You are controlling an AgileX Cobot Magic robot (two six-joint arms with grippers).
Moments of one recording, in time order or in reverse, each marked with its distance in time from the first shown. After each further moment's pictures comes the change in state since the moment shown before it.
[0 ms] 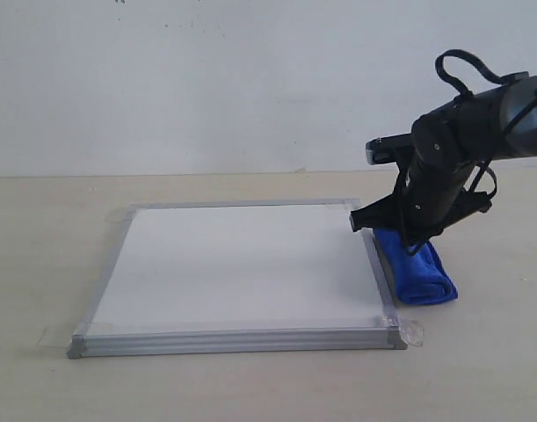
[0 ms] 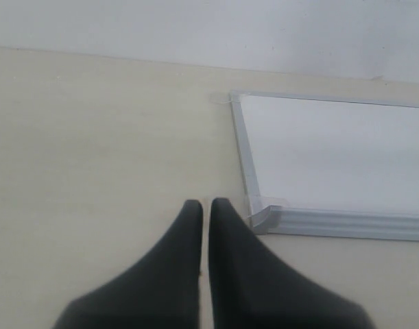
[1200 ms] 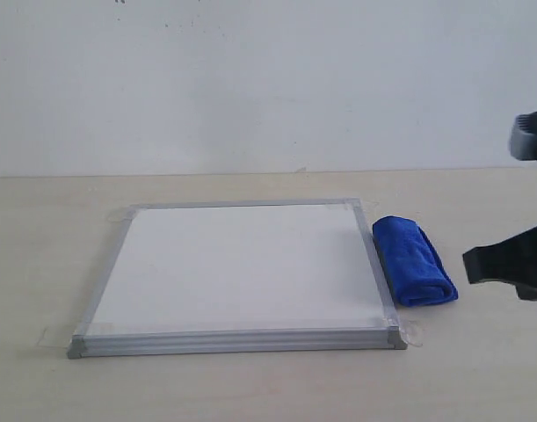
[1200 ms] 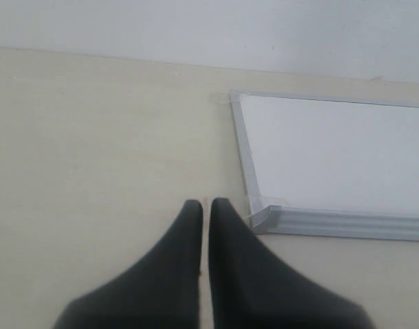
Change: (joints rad) left arm 0.000 0.000 0.000 0.000 0.000 0.000; right arm 0.135 -0.979 0.651 0.040 0.161 0.118
